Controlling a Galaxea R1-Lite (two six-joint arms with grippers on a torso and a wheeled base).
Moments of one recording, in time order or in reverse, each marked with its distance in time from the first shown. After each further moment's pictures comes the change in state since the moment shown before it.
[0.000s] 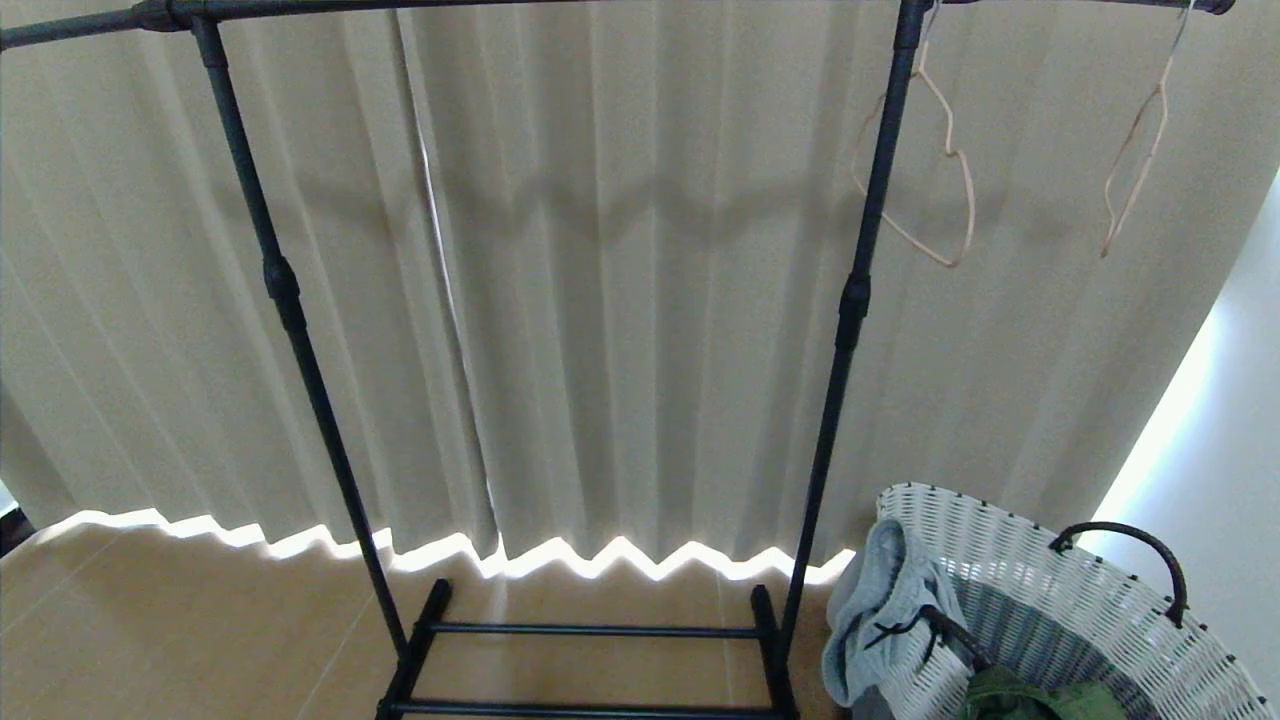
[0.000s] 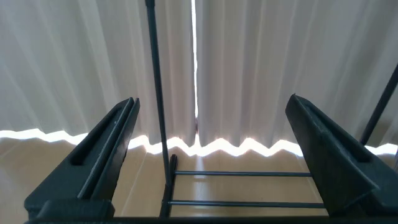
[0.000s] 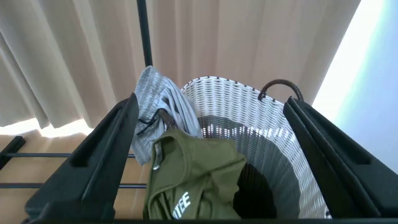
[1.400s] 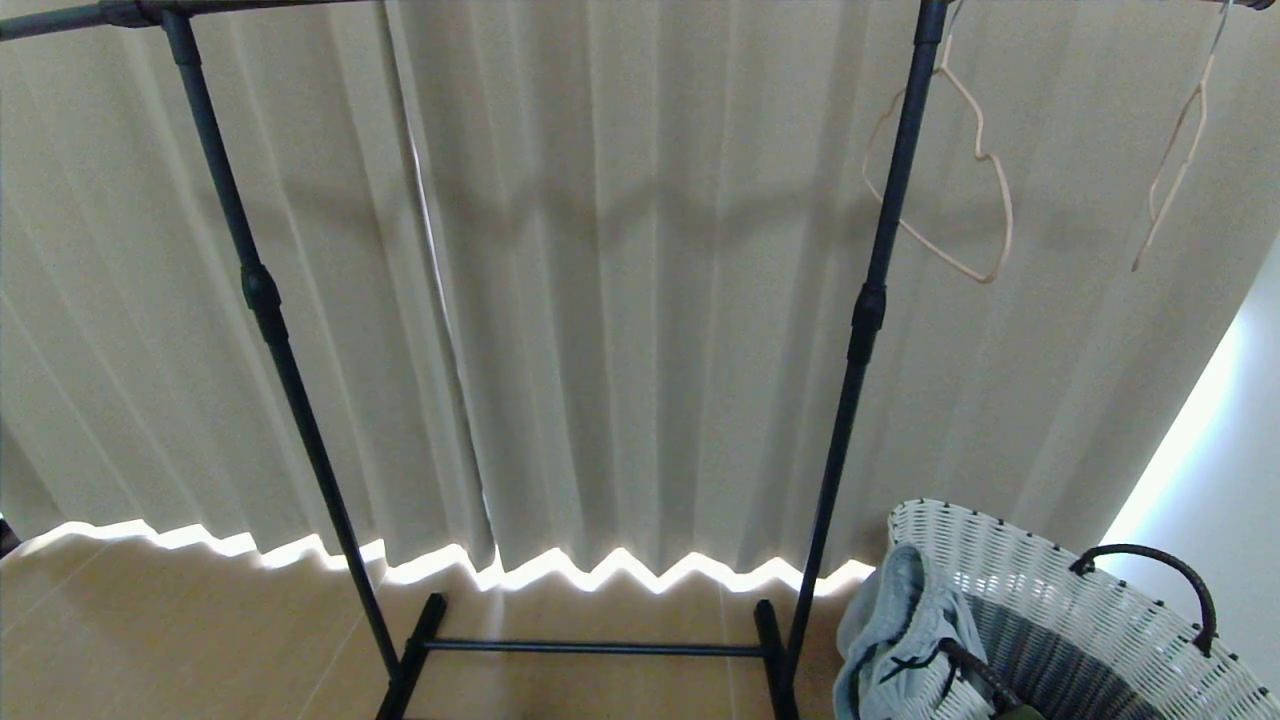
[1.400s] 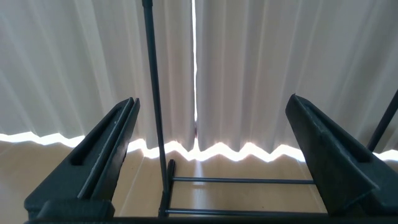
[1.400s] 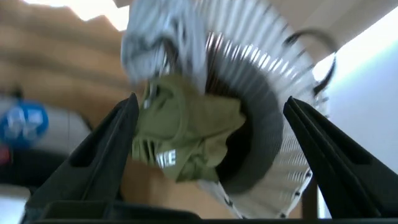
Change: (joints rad) left arm 0.000 0.000 0.000 0.000 0.002 -0.008; right arm 0.126 0.556 -0.249 0.239 -0.051 -0.168
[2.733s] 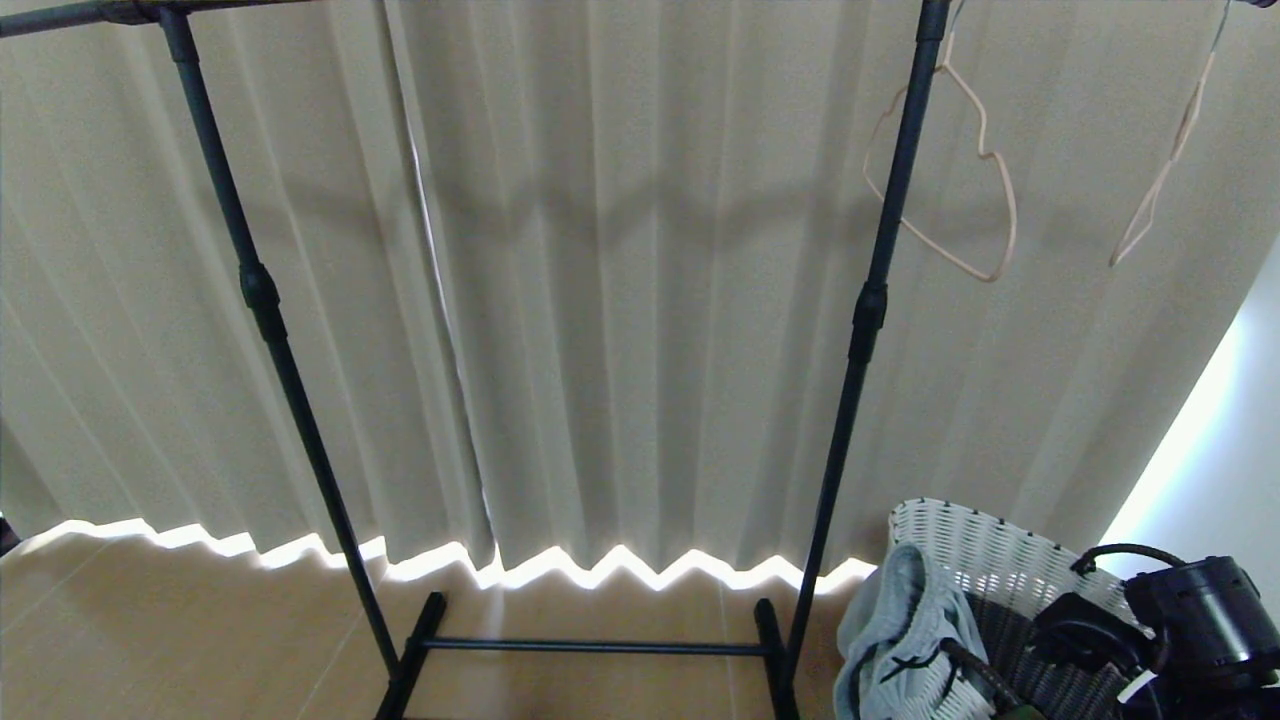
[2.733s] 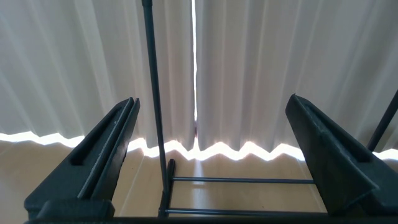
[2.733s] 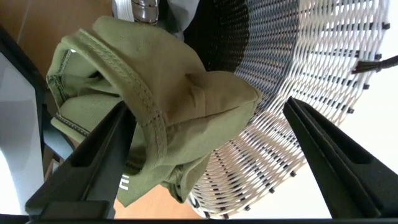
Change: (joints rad) left arm 0.000 0.000 0.000 0.000 0.000 0.000; right arm -0.011 1.068 0.040 -0.510 -0.180 -0.204
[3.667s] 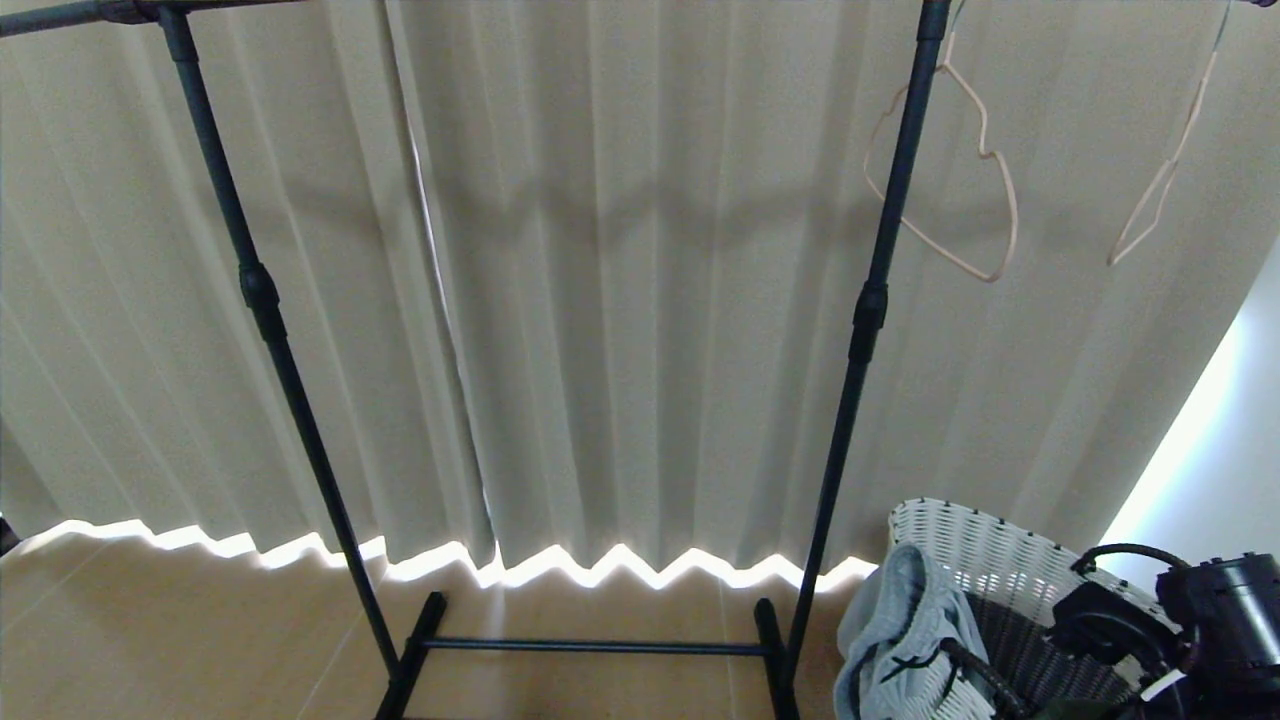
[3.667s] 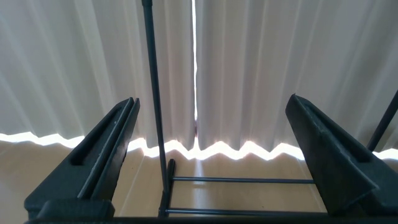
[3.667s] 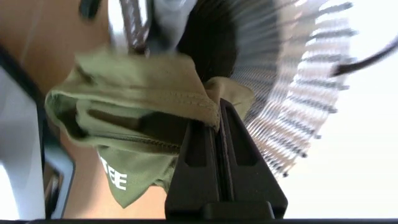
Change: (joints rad) left arm 0.000 0.000 0.000 0.000 0.000 0.000; right arm -0.008 -0.102 0.012 0.000 0.003 0.004
